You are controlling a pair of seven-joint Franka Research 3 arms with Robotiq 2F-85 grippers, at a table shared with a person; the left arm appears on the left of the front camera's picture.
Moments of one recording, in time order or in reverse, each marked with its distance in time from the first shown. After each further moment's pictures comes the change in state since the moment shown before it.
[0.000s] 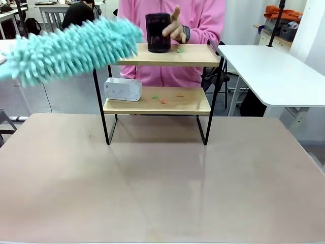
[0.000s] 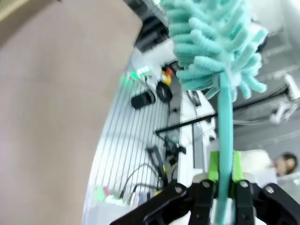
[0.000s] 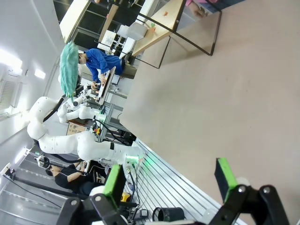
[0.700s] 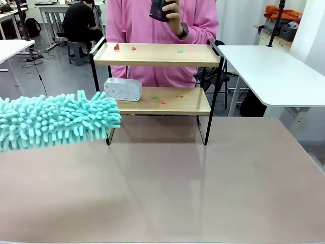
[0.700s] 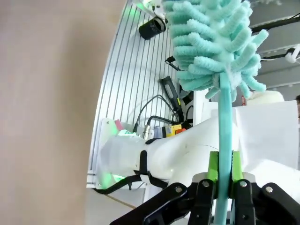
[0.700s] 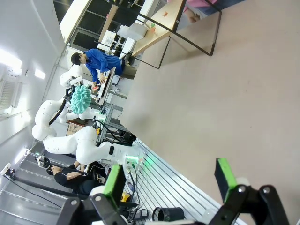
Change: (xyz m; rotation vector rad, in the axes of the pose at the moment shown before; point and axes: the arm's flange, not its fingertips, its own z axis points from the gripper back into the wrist) left arm -0.065 0.010 0.026 0.090 0.296 0.033; right arm 0.000 0.000 0.000 0.000 -0.001 0.000
